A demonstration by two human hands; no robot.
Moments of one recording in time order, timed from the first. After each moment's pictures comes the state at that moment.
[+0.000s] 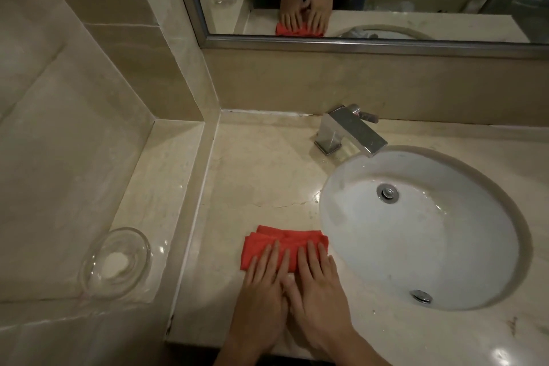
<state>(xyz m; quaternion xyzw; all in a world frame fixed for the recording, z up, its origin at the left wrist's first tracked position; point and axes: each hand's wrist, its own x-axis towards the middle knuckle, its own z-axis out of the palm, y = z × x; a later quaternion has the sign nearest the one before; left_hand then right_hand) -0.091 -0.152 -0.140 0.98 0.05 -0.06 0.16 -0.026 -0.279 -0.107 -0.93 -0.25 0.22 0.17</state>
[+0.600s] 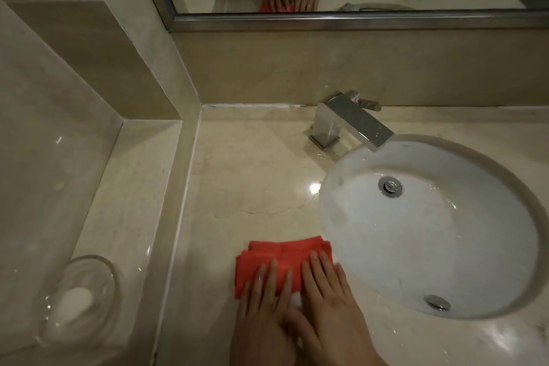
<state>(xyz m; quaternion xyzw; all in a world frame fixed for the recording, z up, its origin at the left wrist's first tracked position) -0.088 -0.157 -0.147 0.98 0.10 -0.05 0.17 -0.015 -0.286 -0.104 -0.92 -0.30 0.24 0.12</state>
